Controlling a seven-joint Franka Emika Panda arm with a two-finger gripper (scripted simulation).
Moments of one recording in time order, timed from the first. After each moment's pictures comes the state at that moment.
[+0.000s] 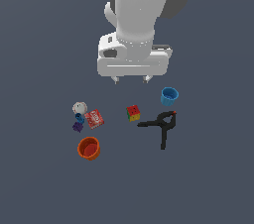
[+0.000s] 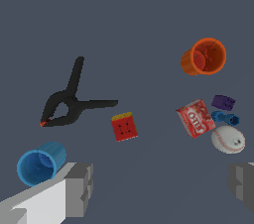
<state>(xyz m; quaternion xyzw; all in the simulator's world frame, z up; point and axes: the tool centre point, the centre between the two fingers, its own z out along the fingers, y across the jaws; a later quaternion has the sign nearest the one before) -0.006 0.014 0.305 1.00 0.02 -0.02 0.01</state>
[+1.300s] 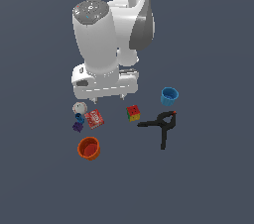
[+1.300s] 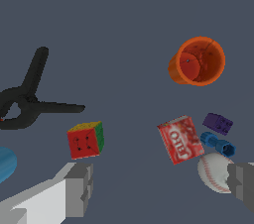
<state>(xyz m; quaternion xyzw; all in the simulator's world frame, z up) 0.015 -0.066 0.233 1.00 0.08 -0.01 0.00</state>
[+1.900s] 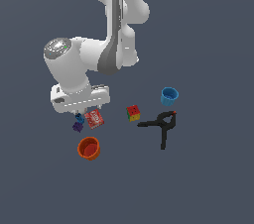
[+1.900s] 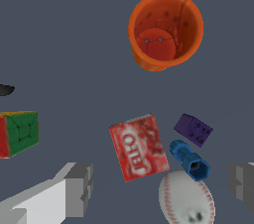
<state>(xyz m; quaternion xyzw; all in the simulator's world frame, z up) 0.009 -0.164 0.152 0.99 0.12 0.00 -0.01</state>
